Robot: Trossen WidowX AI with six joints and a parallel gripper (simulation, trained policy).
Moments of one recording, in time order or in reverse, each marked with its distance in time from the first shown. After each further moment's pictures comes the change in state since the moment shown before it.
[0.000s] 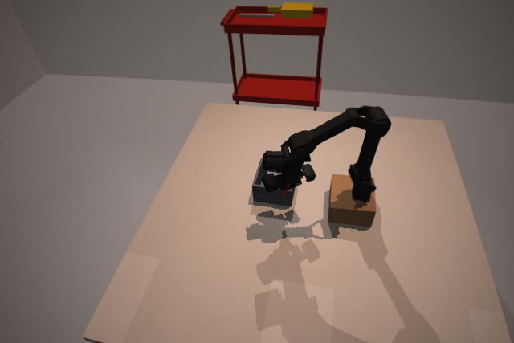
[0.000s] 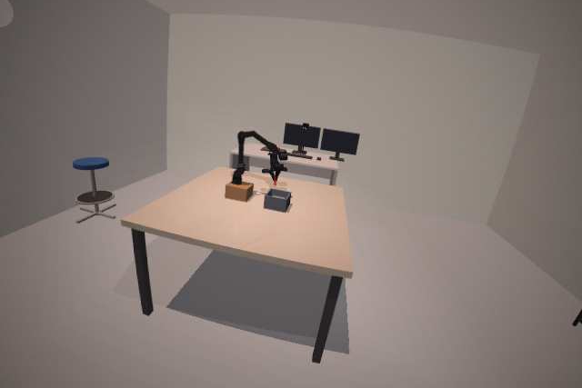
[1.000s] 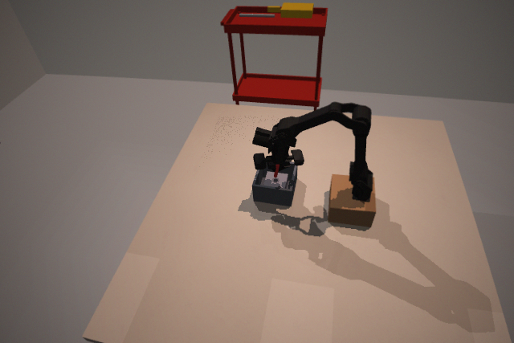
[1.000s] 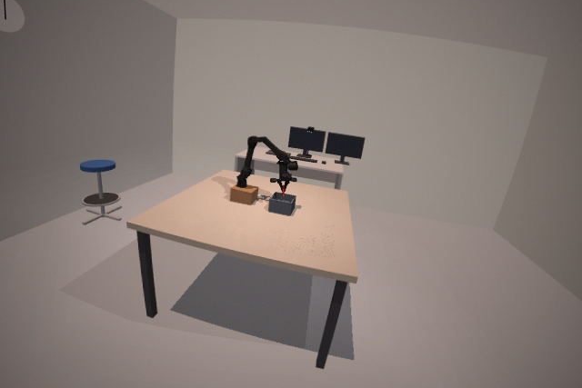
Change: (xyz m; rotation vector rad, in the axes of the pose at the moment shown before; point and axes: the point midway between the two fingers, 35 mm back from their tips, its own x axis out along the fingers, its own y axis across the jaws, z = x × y) arm 0.036 -0.013 0.108 0.189 -0.033 -0.047
